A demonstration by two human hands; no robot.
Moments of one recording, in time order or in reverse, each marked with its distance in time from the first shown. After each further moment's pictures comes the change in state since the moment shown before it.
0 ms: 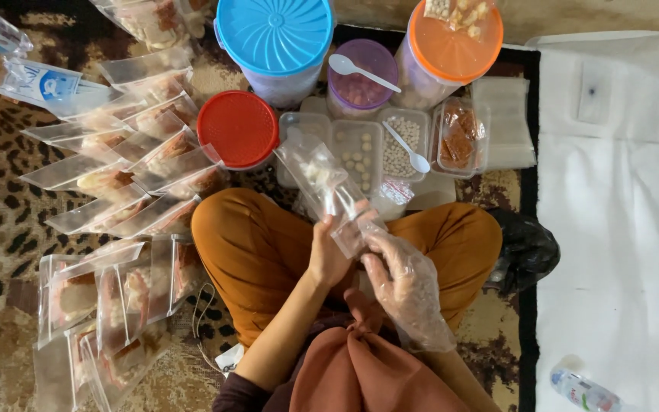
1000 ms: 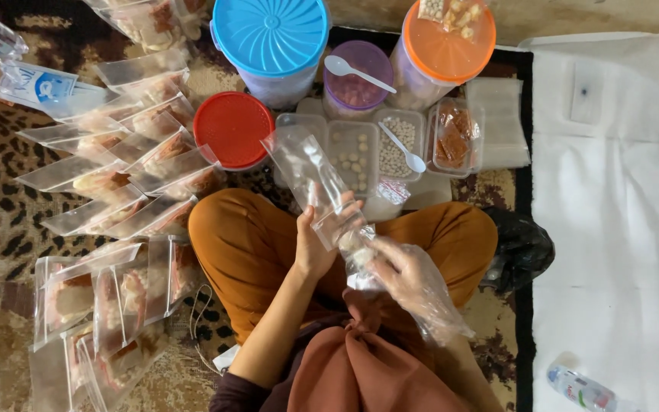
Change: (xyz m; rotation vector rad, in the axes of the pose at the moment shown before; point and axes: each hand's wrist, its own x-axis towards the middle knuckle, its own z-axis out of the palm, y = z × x) left_hand 0.002 0.040 0.010 0.047 0.042 0.042; right_hand -0.008 0.030 -0.008 0.215 -0.346 0.238
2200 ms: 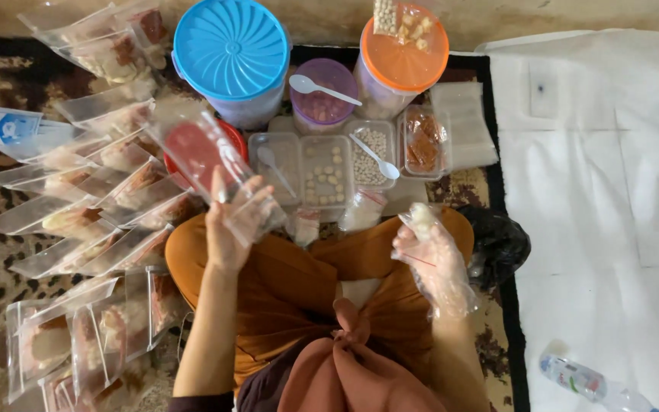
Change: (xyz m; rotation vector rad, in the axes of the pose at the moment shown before) left_hand 0.016 0.099 -0.037 0.146 -0.047 0.293; right_hand -0.005 0.119 -0.024 1.456 0.366 0.203
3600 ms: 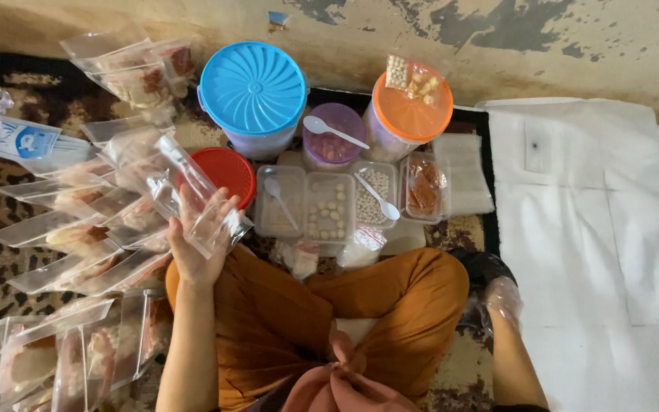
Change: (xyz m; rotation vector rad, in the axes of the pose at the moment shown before) left_hand 0.029 0.035 -0.048 -0.057 0.130 0.171; right_hand 0.063 -0.087 -0.290 -2.355 0.617 0.324
